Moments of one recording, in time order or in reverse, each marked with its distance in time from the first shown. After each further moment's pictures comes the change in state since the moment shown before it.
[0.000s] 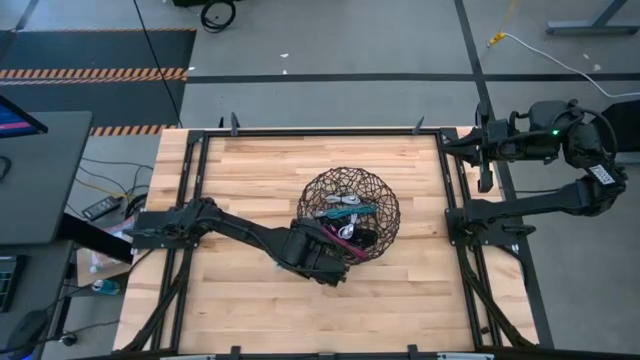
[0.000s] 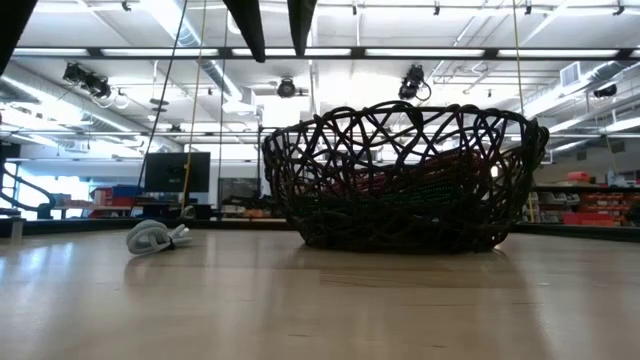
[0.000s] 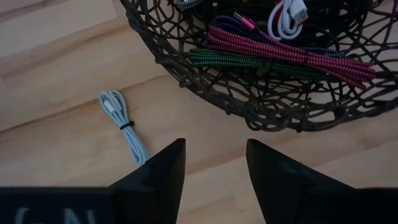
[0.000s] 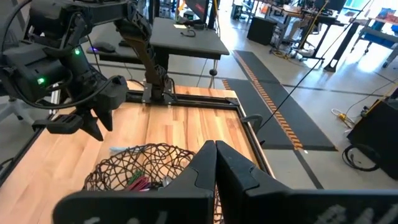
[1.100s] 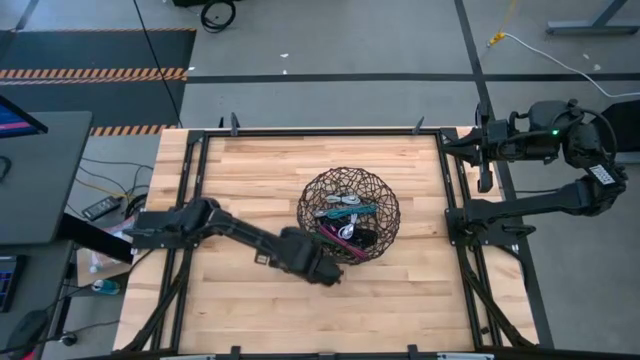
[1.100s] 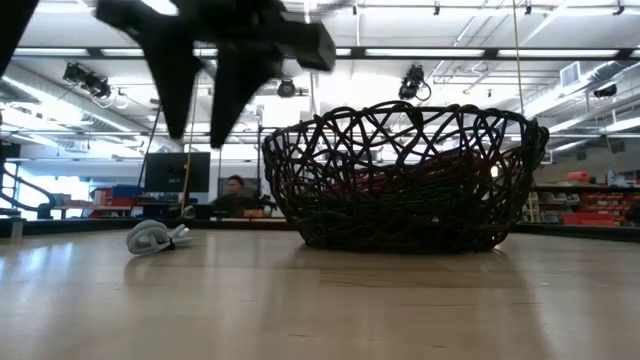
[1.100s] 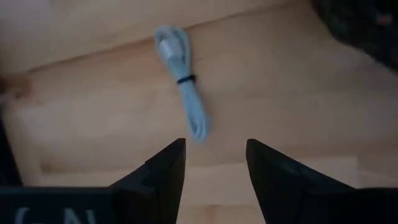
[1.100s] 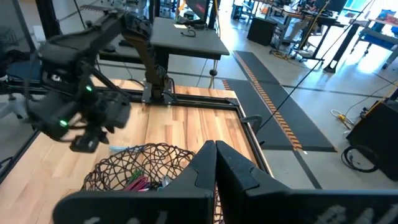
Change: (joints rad) left arm -0.002 -0.002 -0.302 0.030 0.199 -0.134; right arm 0.000 0.001 0.000 0.001 0.000 -0.007
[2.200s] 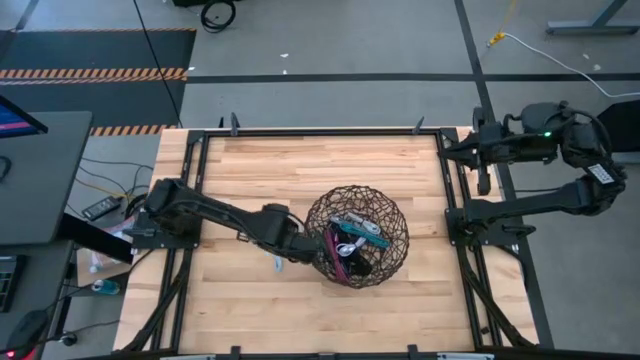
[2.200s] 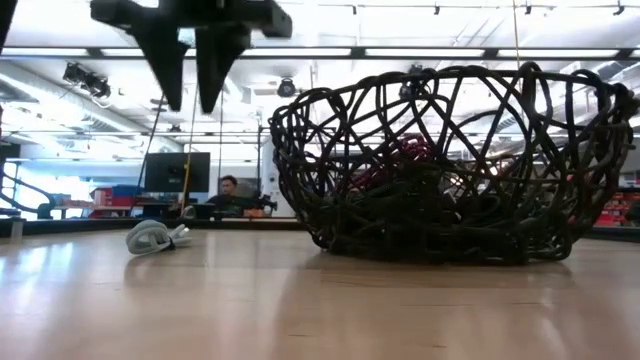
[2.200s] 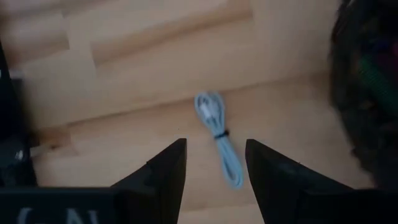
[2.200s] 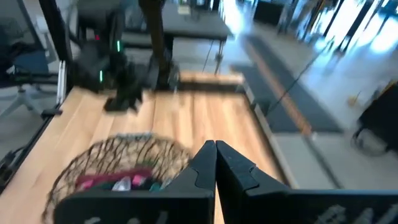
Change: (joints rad) left arm 0.071 -0.289 -0.280 0.081 -0.124 0.087; right arm 0.000 0.009 0.000 -0.054 -0.008 0.038
